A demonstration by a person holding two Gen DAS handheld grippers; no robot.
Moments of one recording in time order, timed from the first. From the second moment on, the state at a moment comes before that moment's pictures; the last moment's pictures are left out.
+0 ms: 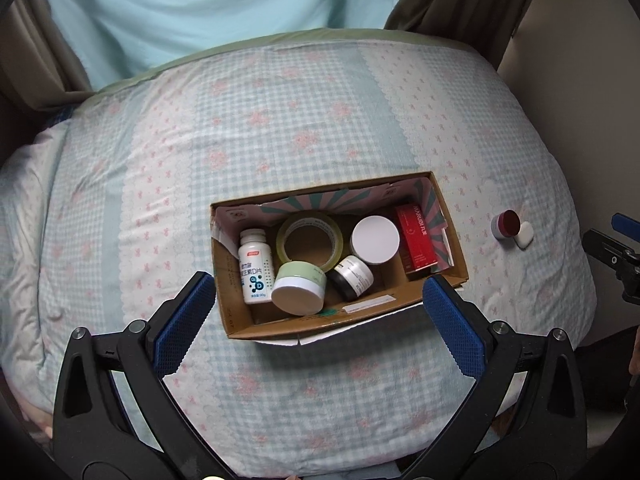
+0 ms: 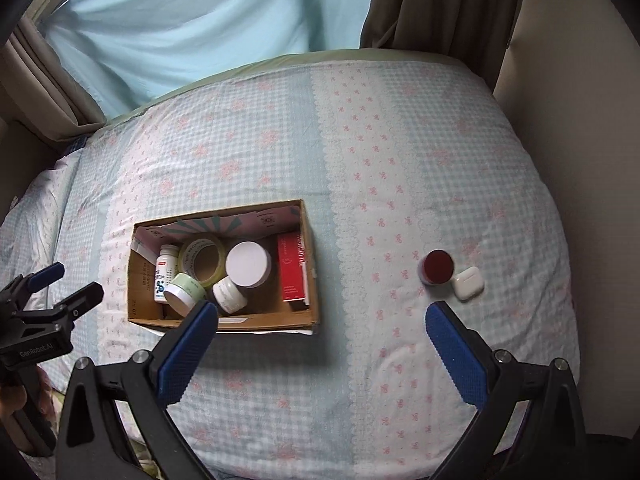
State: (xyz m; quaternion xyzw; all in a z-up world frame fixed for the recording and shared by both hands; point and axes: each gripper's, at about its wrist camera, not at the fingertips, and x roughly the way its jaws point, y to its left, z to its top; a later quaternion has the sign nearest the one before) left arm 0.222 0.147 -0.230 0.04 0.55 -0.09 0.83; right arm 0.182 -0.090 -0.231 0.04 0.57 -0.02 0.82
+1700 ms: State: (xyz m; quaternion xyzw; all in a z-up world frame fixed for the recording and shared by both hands) left arm 0.249 -0.241 -0.504 0.08 0.57 -0.24 0.78; right arm 0.185 -0.306 -0.505 -0.09 0.48 0.10 0.87
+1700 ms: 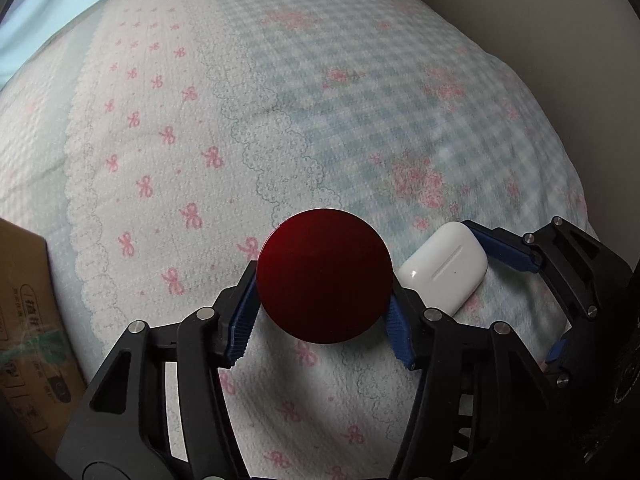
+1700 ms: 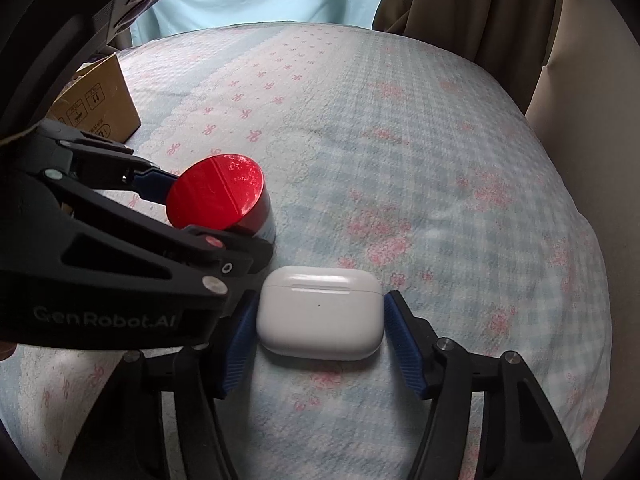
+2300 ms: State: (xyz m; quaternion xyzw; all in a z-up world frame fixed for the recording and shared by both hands) left arm 0.245 -0.198 -0.429 0.03 0.57 -0.23 0.79; right arm 0.171 -0.309 -0.459 -0.08 0.49 0.08 0.87
